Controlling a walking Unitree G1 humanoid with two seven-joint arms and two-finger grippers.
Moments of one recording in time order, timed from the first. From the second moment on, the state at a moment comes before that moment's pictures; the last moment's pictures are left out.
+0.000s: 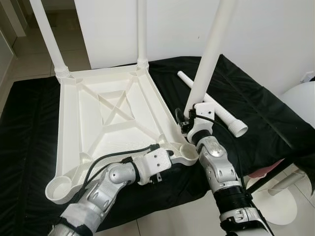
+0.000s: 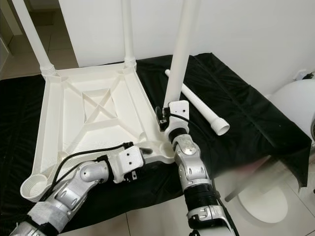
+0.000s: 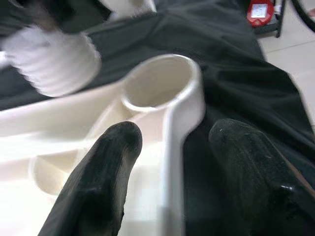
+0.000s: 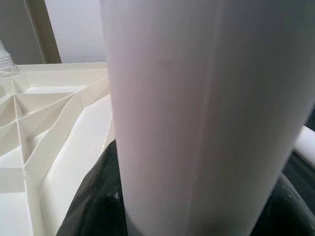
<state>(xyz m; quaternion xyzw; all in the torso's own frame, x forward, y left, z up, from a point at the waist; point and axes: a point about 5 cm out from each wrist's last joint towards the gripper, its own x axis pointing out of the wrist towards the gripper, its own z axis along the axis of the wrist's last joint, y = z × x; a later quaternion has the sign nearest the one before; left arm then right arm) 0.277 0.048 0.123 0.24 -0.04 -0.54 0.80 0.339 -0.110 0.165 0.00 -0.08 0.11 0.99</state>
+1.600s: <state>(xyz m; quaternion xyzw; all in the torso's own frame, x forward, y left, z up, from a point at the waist) 0.254 0.109 0.142 0.08 -0.03 -0.46 0.88 0.280 -0.131 0.142 -0.03 -0.10 0.18 0.98</state>
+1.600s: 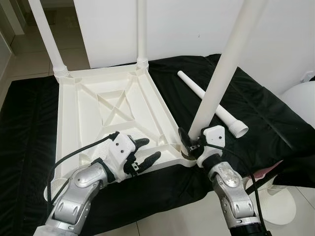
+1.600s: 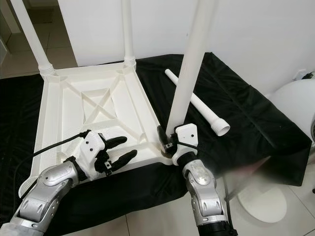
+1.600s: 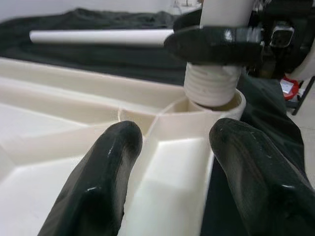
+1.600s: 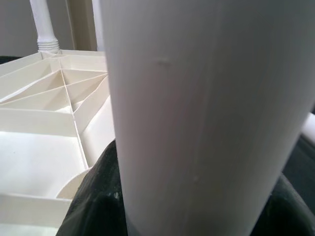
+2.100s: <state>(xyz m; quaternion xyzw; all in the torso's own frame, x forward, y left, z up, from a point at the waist) 0.246 0.115 0.145 0.07 -0.01 -0.47 0.88 0.266 -0.133 0.128 -0.11 -0.11 0.26 0.95</state>
